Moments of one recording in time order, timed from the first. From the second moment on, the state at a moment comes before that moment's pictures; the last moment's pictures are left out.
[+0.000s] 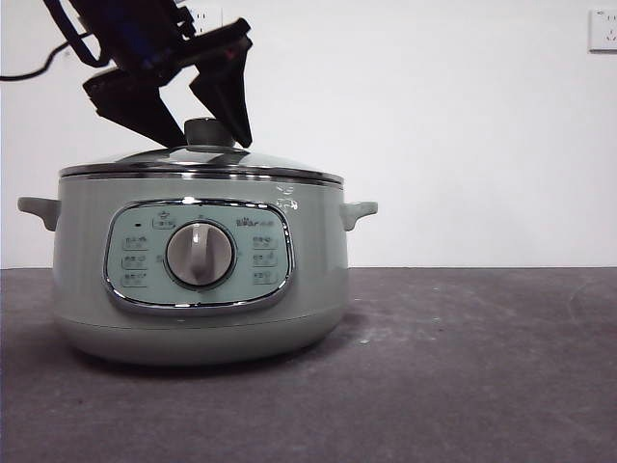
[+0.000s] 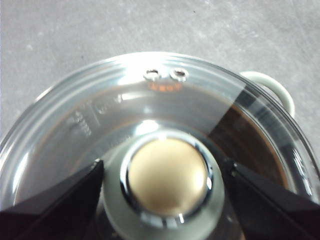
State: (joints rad) left arm -0.51 1.45 1.18 -0.44 0.02 -0.04; right arm 0.73 1.27 1.81 -1.29 0.11 0.10
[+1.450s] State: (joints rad) left arm -0.53 0.56 0.75 -0.49 0.03 0.02; right arm 0.73 0.73 0.79 -0.43 0.19 0.12
